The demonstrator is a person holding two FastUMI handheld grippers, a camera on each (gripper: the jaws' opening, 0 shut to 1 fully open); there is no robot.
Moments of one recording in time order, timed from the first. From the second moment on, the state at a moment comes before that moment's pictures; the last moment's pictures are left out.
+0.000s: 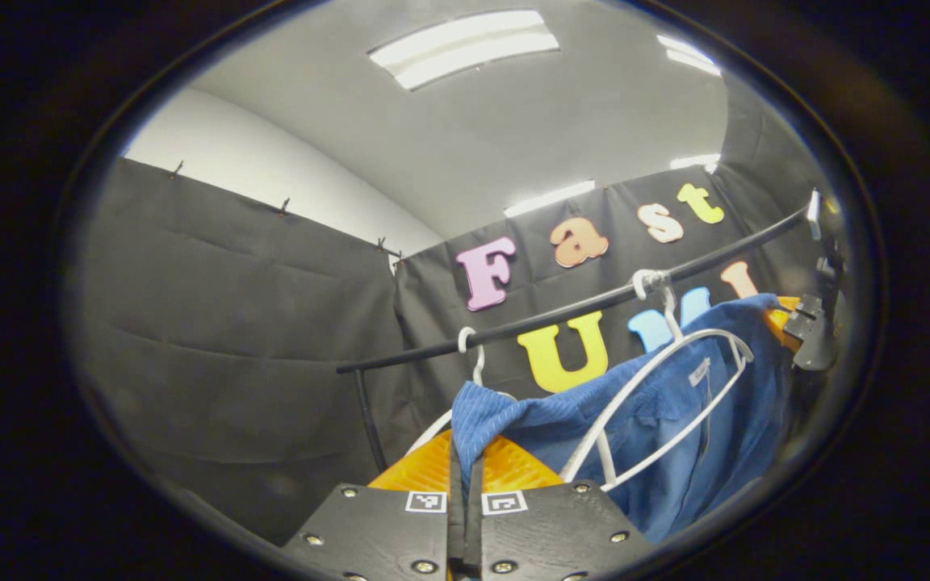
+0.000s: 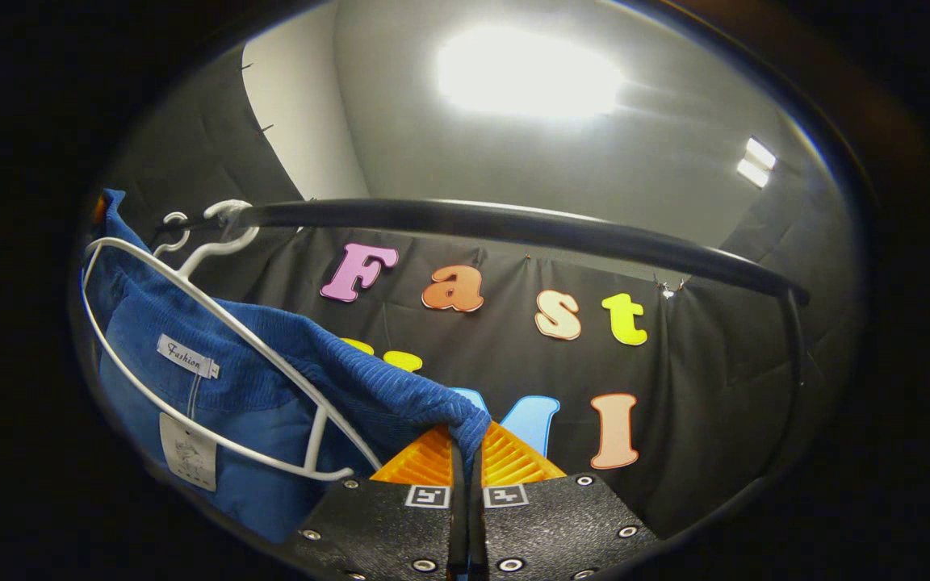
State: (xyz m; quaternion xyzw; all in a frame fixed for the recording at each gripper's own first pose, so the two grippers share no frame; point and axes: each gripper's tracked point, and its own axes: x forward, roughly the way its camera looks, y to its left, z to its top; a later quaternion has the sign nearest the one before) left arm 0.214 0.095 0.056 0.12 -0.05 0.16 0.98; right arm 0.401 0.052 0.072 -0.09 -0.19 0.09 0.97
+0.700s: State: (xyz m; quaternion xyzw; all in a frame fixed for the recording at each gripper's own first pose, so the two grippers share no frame) left arm 0.215 0.094 0.007 0.09 0.00 0.13 0.99; right arm 0.417 0.048 0.032 -0.04 -0.10 0.10 0.99
